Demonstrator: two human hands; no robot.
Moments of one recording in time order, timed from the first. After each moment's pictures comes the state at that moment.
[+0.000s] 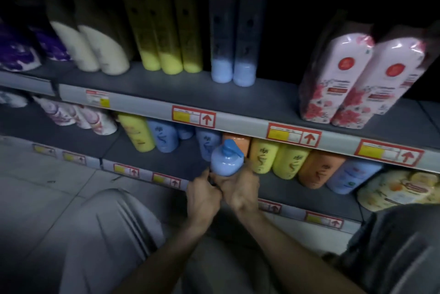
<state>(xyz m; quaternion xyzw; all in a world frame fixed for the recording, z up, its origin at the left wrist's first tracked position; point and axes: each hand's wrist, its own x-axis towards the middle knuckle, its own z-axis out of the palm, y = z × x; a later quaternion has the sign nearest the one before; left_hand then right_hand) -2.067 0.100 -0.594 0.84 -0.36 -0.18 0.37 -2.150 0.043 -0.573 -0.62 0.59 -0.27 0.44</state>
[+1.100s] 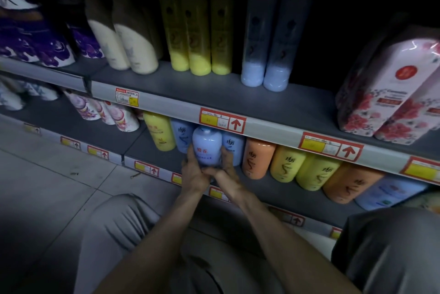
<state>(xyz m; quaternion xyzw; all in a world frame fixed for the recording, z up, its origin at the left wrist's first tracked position) -1.970 0.083 -0.598 0.82 -0.29 -0.22 0.44 -2.056 0.030 -0.602 -0.57 0.37 -0.19 0.71</state>
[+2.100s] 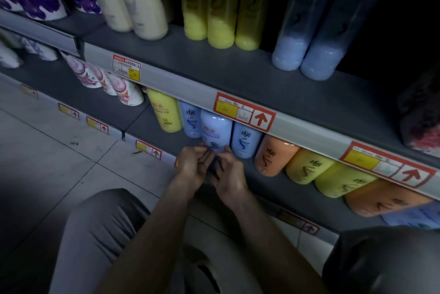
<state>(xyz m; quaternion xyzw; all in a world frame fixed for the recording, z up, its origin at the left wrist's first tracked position) -1.932 0.055 -0.628 0.52 0.14 -0.45 0.71 -2.023 0.025 -0.635 -0.28 0.40 -0.21 0.85</state>
